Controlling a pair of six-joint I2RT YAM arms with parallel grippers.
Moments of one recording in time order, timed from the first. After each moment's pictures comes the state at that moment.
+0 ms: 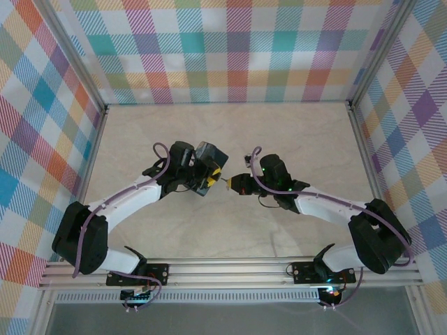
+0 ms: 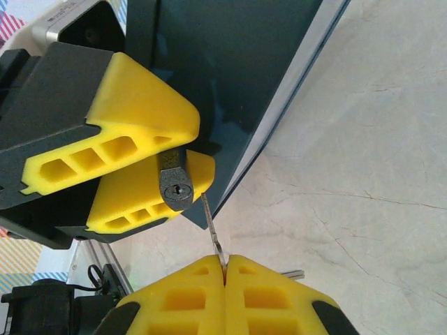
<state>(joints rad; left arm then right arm) -0.54 1.40 0.89 -0.21 0.36 -1.49 0.69 1.38 0.70 0.17 -0.43 0.73</state>
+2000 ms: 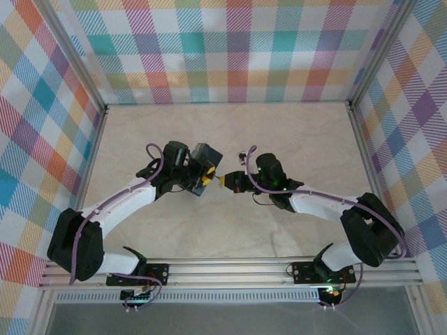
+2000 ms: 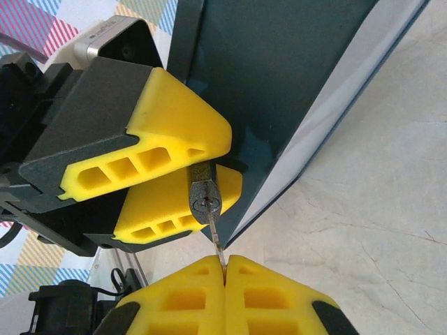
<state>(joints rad) -0.51 1.34 0.88 -0.24 0.34 -1.50 0.71 1.45 0.72 0.32 -0.48 0.75</state>
